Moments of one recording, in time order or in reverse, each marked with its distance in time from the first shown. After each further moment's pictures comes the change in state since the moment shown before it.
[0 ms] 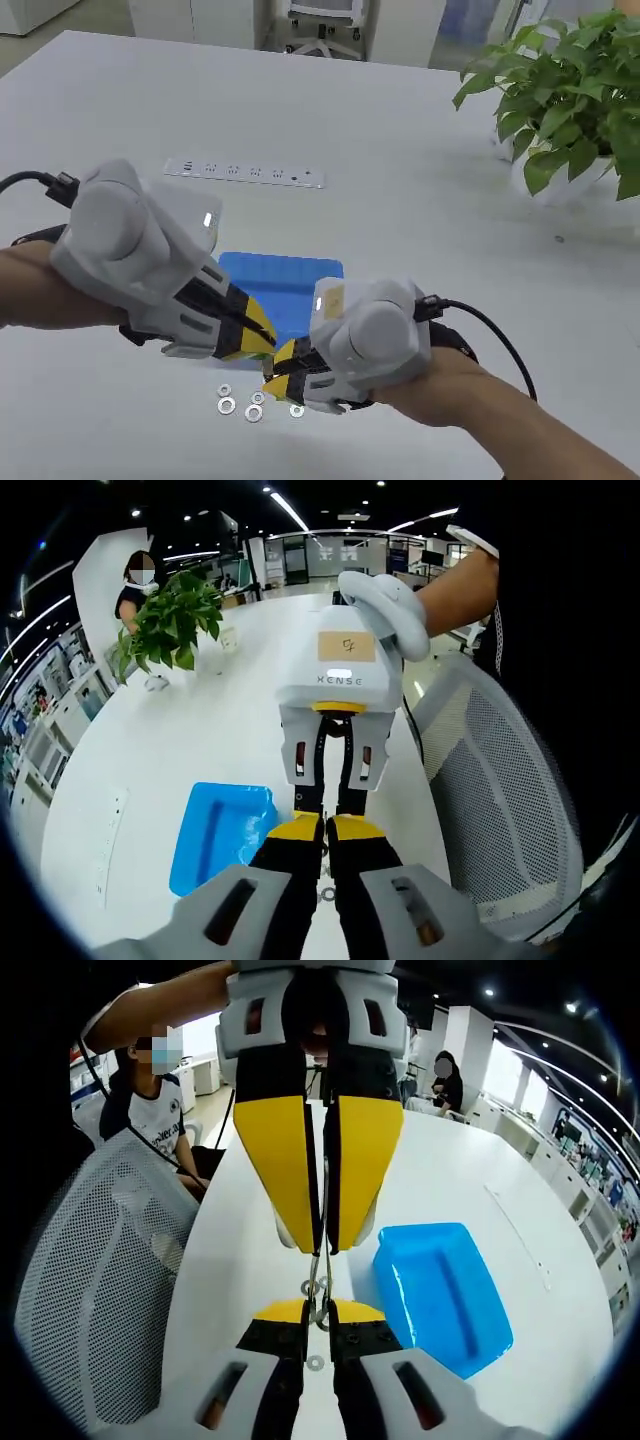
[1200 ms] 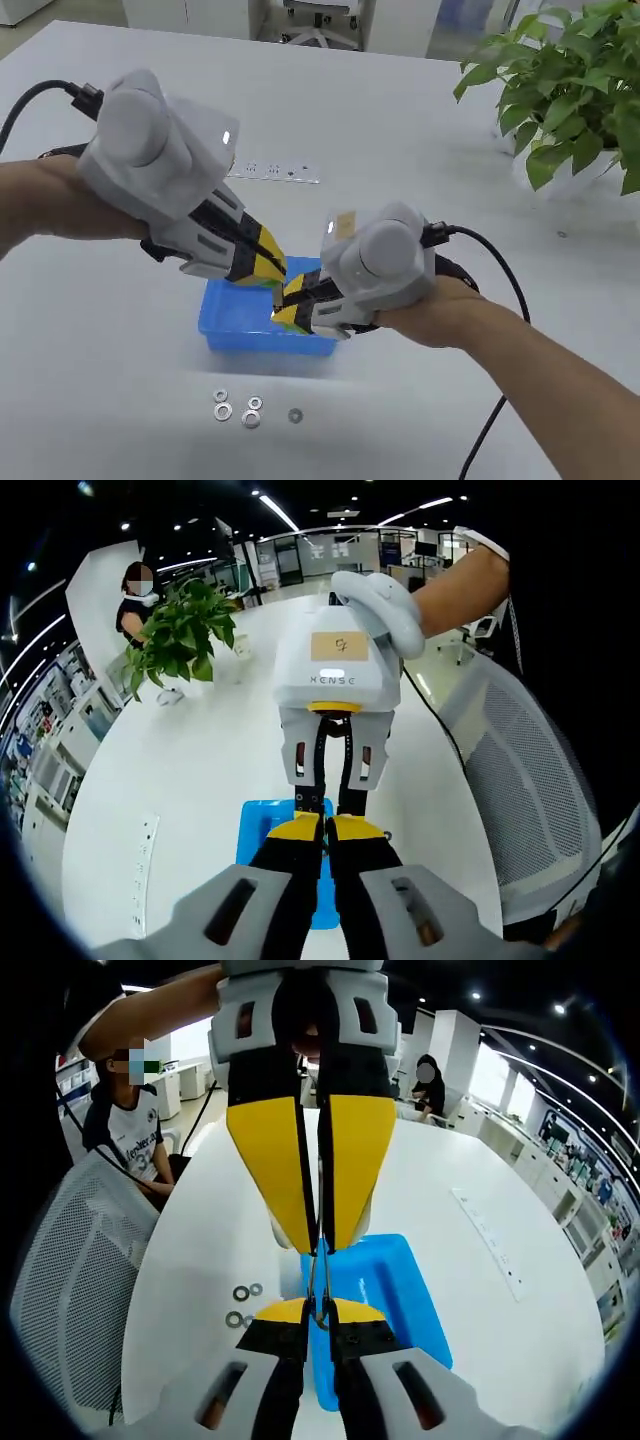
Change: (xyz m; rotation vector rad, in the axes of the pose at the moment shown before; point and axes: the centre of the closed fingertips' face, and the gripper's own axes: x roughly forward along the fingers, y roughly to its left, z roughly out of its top) left arm -0.004 0.067 0.013 0.073 0.010 0.018; right arm -0.008 -0.074 0.008 0.009 -0.019 -0.061
